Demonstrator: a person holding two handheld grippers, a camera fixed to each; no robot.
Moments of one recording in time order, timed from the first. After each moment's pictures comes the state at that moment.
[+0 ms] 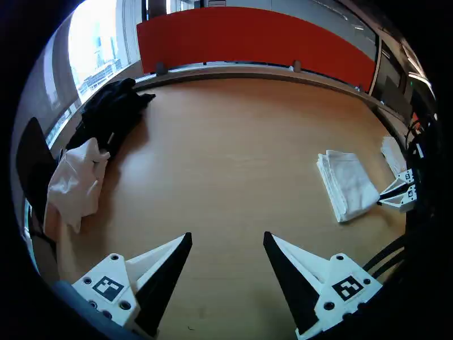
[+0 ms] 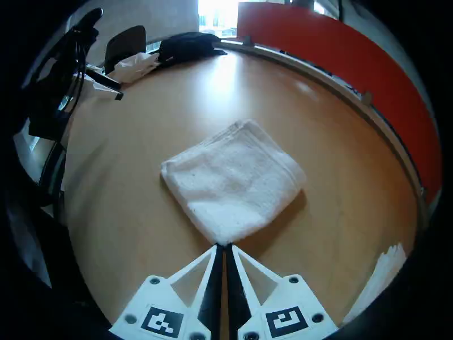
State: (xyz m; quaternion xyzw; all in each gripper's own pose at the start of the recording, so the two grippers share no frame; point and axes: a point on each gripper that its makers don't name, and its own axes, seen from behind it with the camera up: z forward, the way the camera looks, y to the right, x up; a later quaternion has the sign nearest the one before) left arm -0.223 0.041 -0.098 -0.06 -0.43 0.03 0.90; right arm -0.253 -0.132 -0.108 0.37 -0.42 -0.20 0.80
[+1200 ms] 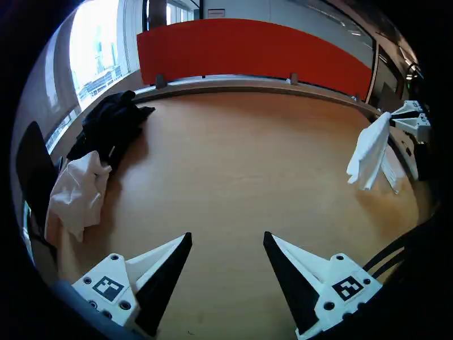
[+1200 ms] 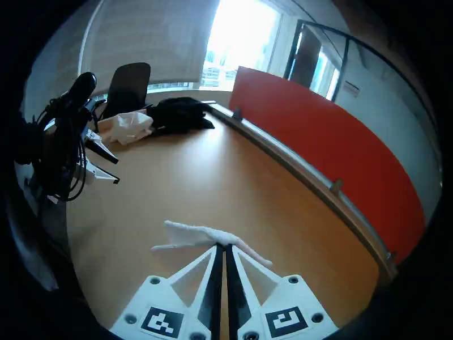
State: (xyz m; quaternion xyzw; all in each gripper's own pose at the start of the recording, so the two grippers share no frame) left arm -0.199 0.049 -0.088 -0.07 -0.40 0.02 0.91; right arm -0.064 -0.165 -0.007 0.37 -0.26 -0.24 0.86
